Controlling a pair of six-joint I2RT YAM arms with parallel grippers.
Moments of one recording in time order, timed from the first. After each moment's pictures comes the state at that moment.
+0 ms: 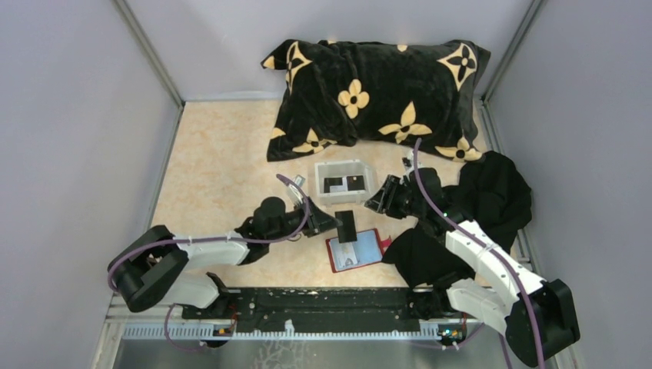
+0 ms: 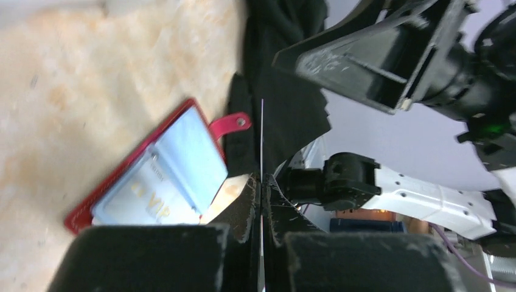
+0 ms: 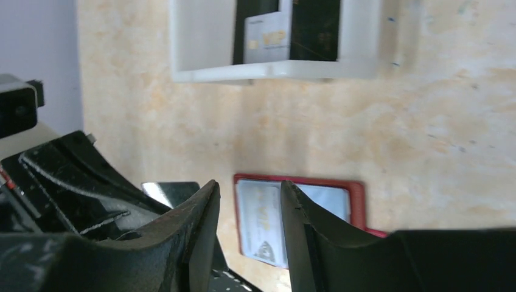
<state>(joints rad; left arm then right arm) -0.82 1.35 0.39 0.80 0.27 -1.08 0.43 0.97 0.60 -0.20 -0.29 0.72</state>
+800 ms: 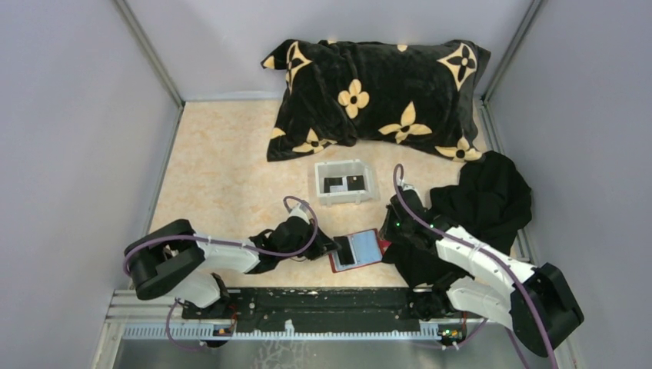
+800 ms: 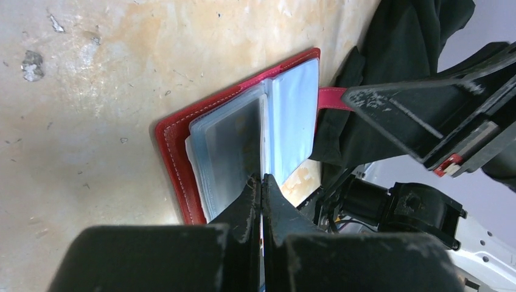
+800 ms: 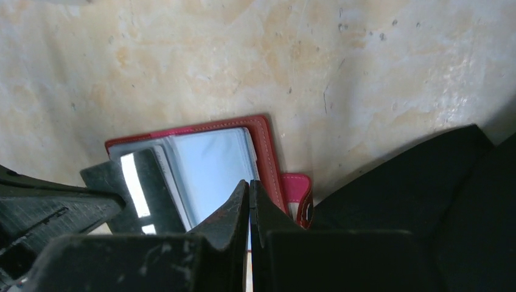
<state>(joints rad) -1.05 1.45 0.37 0.55 -0.04 -1.31 0.60 1.01 0.49 -0.37 0.02 0.71</state>
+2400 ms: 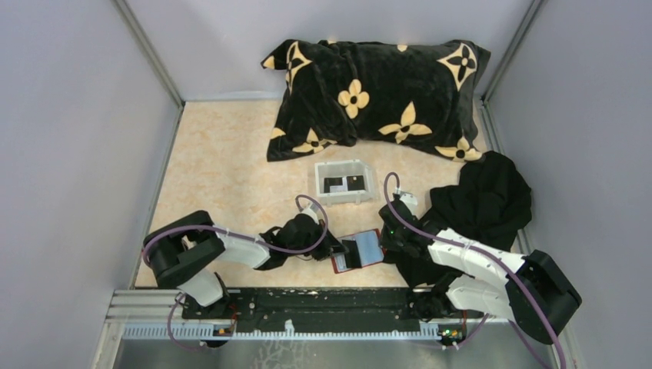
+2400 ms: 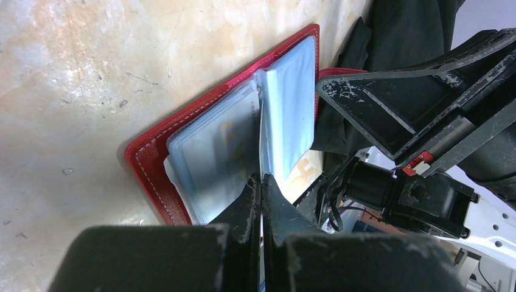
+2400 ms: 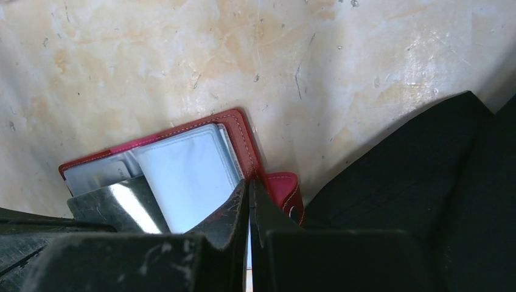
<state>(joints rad) -1.04 1.59 0.43 0.61 0.07 -1.28 0.74 1.07 0.43 -0.34 0.20 0.85</state>
